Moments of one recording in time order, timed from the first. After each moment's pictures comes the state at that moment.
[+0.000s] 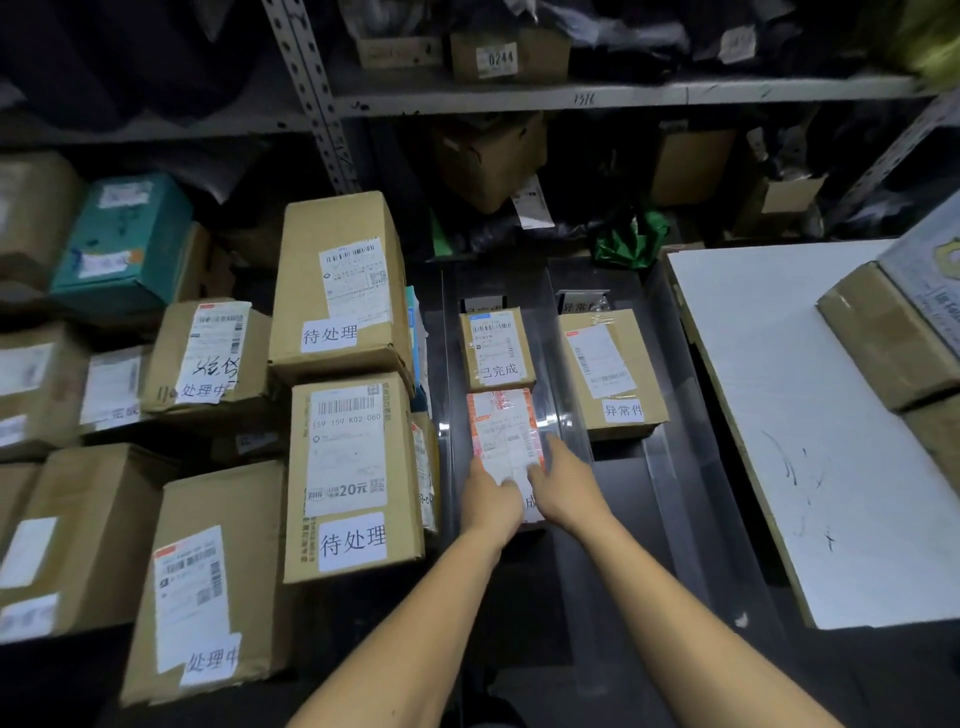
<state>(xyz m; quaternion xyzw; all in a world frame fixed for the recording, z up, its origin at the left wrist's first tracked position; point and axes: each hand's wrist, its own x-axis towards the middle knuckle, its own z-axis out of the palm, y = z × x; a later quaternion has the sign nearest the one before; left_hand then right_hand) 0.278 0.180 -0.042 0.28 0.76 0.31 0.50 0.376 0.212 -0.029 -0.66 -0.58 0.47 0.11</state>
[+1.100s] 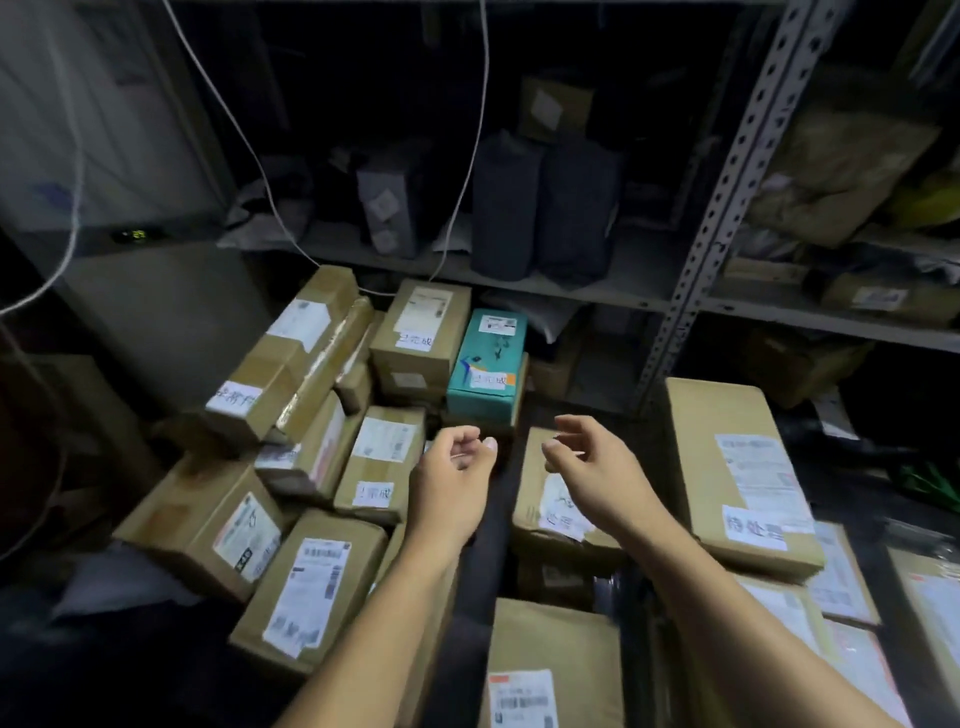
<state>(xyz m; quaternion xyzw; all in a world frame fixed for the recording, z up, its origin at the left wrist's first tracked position) -0.172 0.127 0.121 0.29 0.75 0.55 0.24 -0.034 0.217 0.139 -0.47 -0.74 0.44 0.21</state>
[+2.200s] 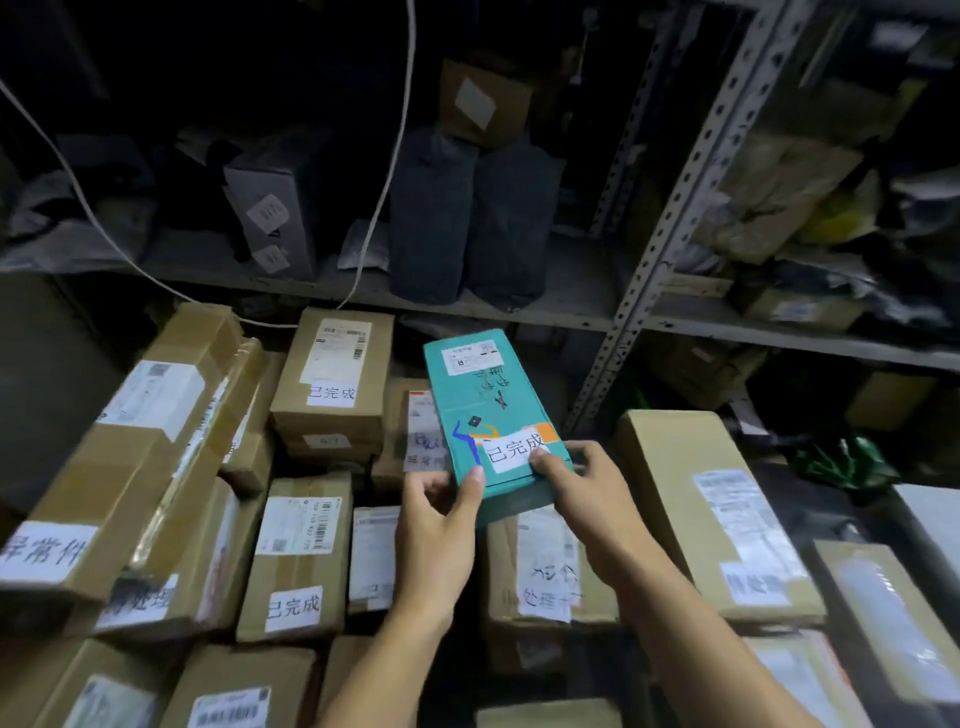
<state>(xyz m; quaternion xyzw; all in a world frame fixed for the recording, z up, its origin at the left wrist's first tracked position) -0.222 0.212 0.085 0.24 0.66 0.60 0.38 -0.097 0.292 0.108 -0.60 -0.54 0.49 0.33</state>
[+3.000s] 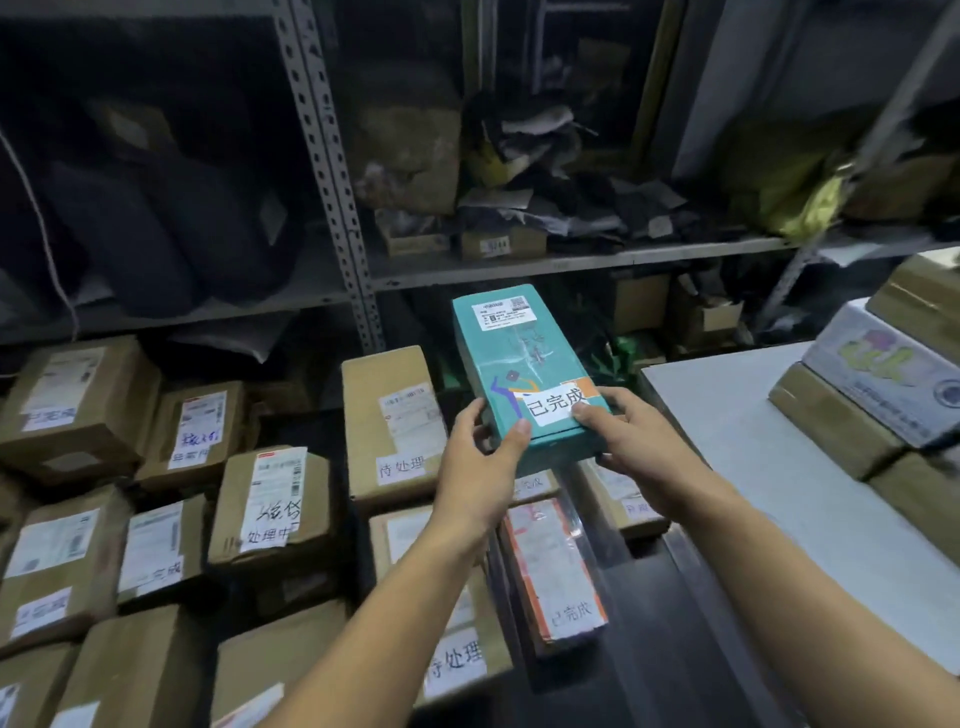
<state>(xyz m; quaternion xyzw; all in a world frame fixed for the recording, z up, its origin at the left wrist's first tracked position) 0.166 0.215 0.155 0.39 0.58 0.51 0.50 0.340 0.258 0.161 -0.60 -0.51 0.49 0.38</state>
